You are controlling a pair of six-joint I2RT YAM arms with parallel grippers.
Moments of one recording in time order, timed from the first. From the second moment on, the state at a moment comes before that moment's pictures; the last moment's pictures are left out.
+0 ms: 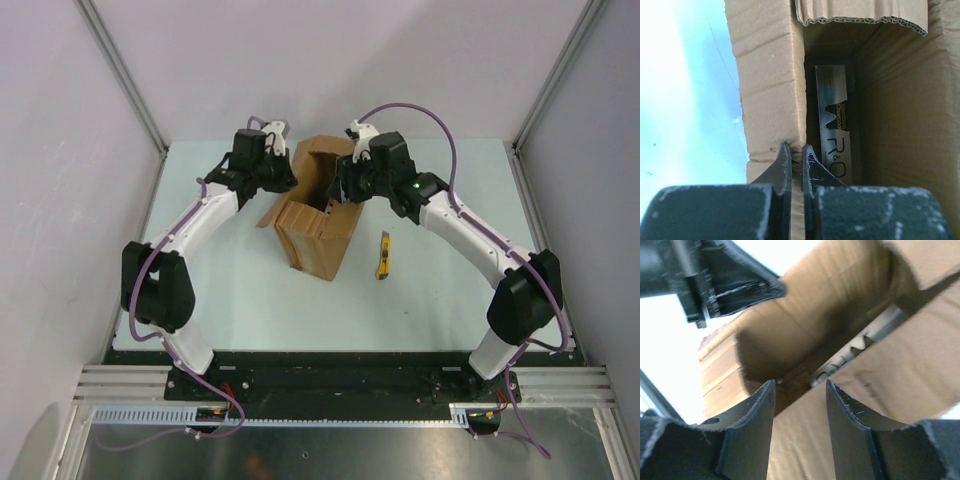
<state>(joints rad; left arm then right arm) -0.33 1.72 1.46 -0.35 0.21 -0.18 0.59 1.67 1.53 -0.32 -0.19 0.28</state>
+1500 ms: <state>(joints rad) -0.45 1.69 1.49 -0.46 0.08 -0.10 0.54 1.72 1.60 -0.54 -0.90 0.13</state>
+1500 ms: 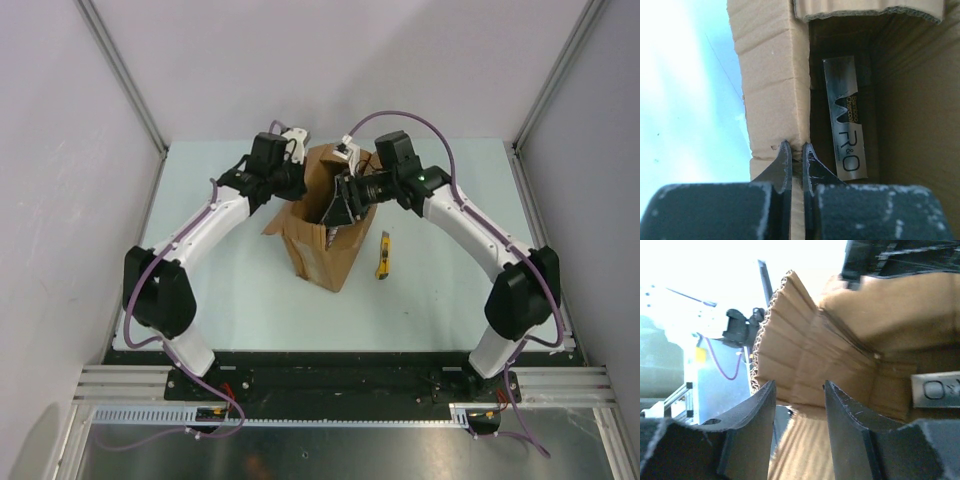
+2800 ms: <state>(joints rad) -0.39 1.71 1.51 -0.47 0.29 -0.17 0.93 1.66 1.47 -0.43 -0.22 0.01</state>
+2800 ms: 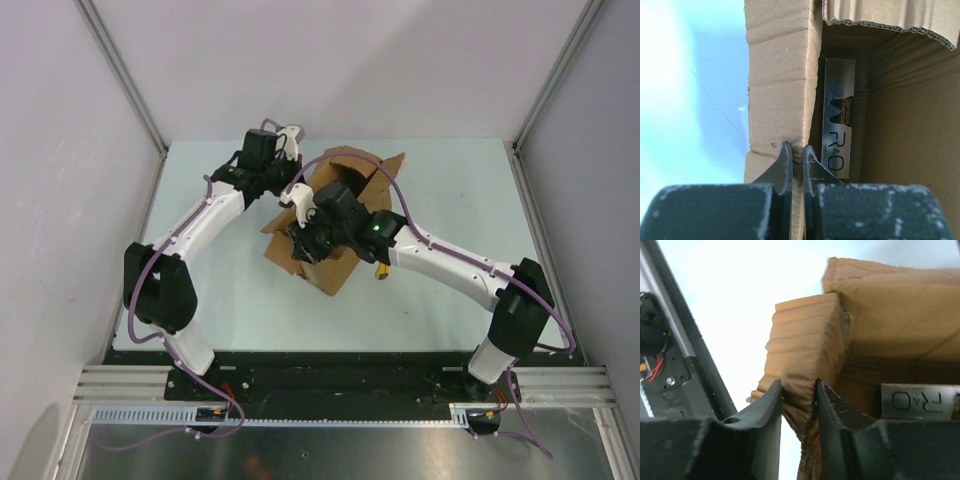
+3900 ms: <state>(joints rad) -0.35 1.73 1.52 -0.42 0.33 -0.22 0.97 1.58 1.30 -0.30 0.04 -0.04</state>
